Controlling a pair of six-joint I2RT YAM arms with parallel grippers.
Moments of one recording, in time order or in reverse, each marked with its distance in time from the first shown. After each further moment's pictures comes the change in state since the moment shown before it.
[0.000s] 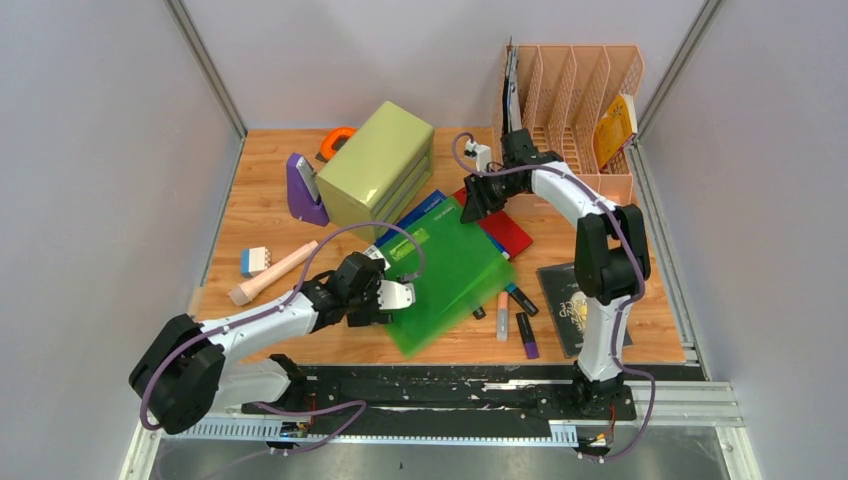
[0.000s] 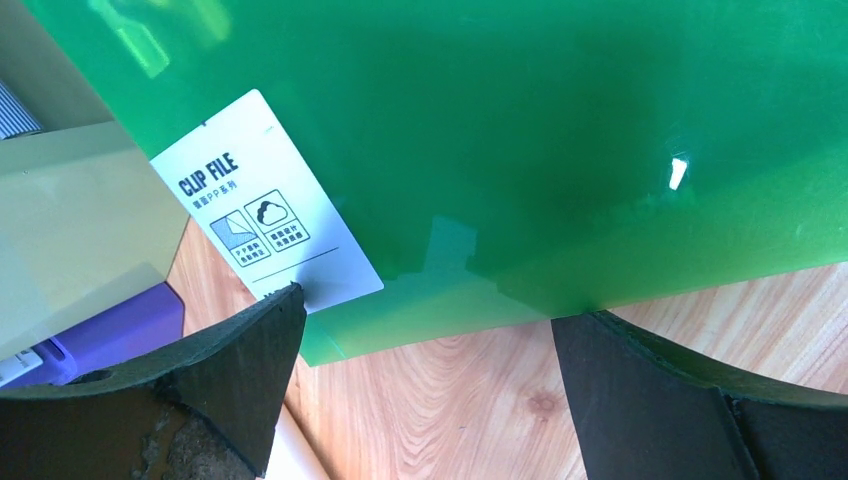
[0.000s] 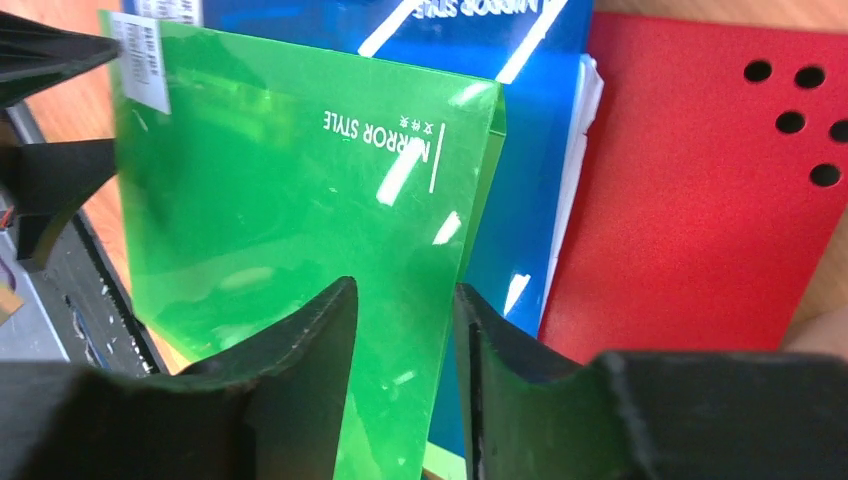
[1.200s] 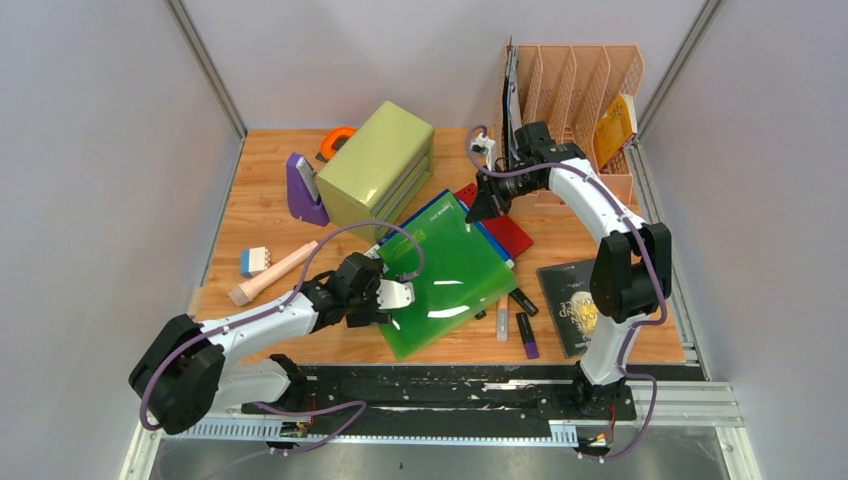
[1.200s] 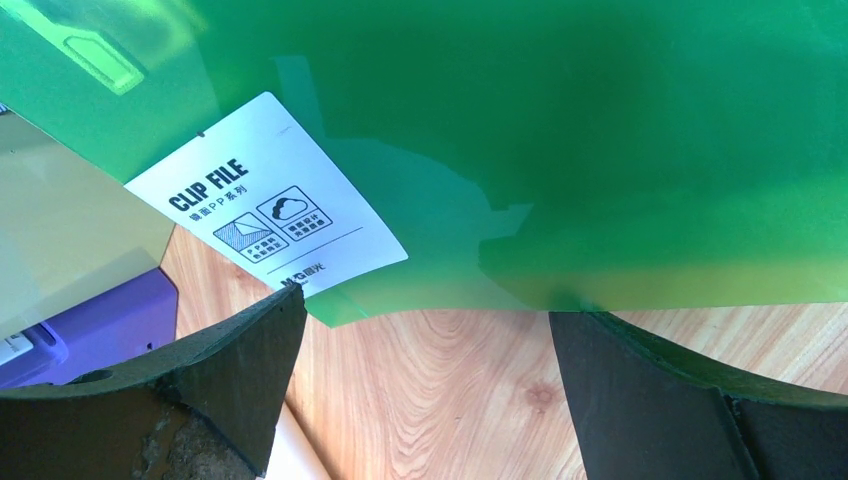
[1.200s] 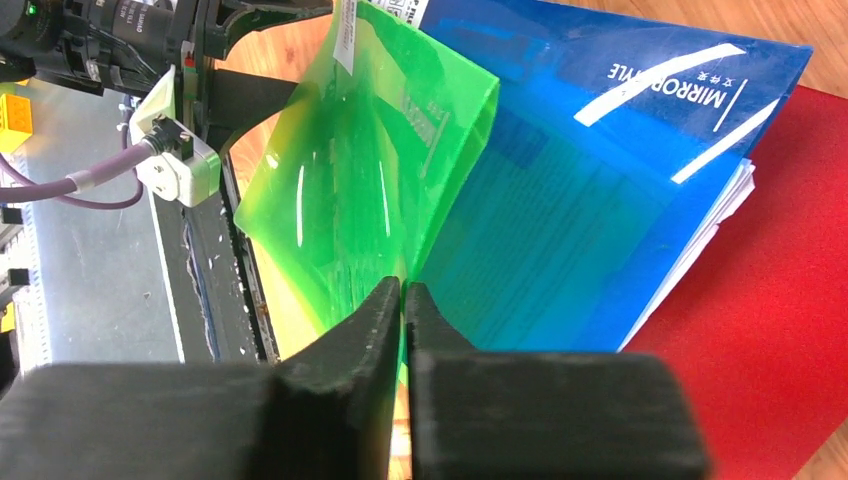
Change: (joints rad) left arm -0.002 0.001 0.000 -0.010 -0.021 -0.025; right arm -0.017 -0.177 0.002 -0.219 -0.251 -0.200
